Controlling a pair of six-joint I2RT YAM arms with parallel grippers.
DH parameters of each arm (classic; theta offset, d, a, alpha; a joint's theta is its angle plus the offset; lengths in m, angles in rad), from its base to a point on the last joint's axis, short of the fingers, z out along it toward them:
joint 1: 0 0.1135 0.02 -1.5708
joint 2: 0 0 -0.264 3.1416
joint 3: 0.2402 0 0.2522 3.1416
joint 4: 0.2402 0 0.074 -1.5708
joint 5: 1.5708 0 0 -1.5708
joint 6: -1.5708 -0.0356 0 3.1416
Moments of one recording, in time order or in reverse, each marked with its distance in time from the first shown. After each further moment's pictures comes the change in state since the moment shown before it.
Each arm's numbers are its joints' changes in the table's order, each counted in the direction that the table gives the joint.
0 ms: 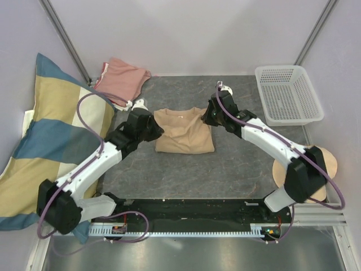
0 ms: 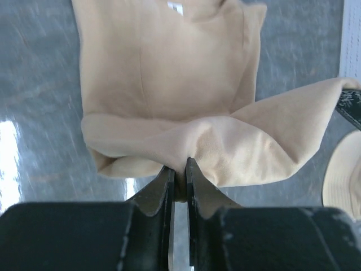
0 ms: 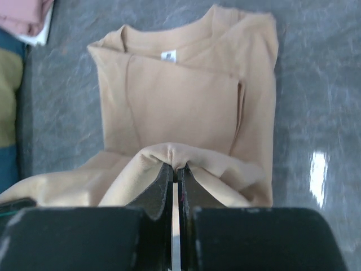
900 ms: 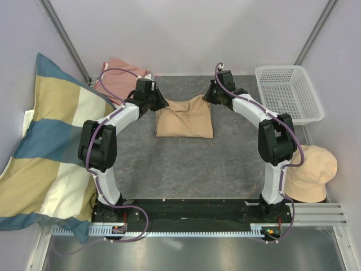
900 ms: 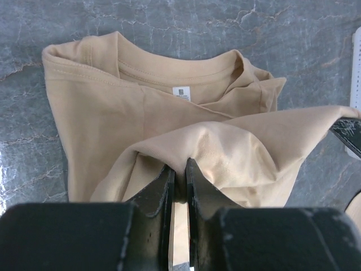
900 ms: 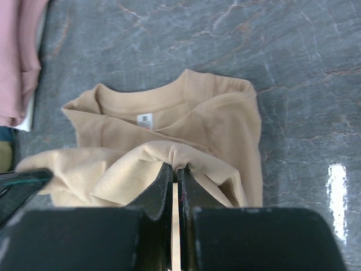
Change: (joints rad) left arm 0.285 0.757 0.483 -0.286 0.307 -0.175; right arm -0.238 0.536 0.417 -0.140 -0.176 0.068
